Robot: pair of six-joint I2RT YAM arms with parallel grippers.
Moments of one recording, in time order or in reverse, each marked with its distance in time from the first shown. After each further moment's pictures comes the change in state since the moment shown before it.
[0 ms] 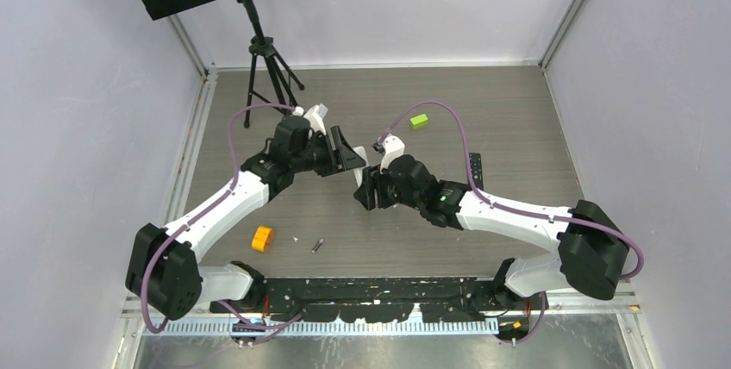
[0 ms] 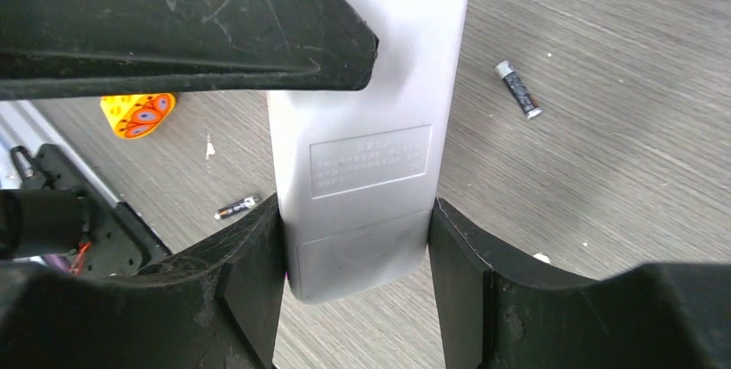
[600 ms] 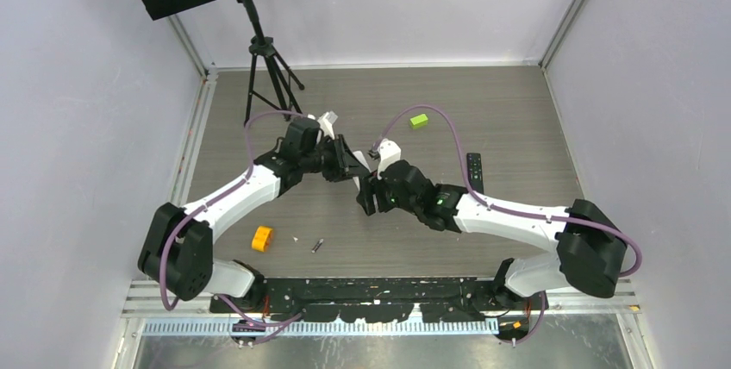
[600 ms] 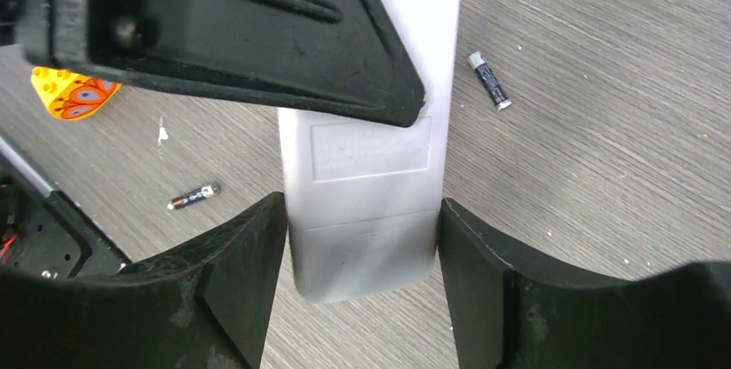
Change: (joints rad) left arm -0.001 0.121 -0.006 0.045 0.116 -0.089; right arm 0.036 0.014 0.001 -0.039 0.106 -0.107
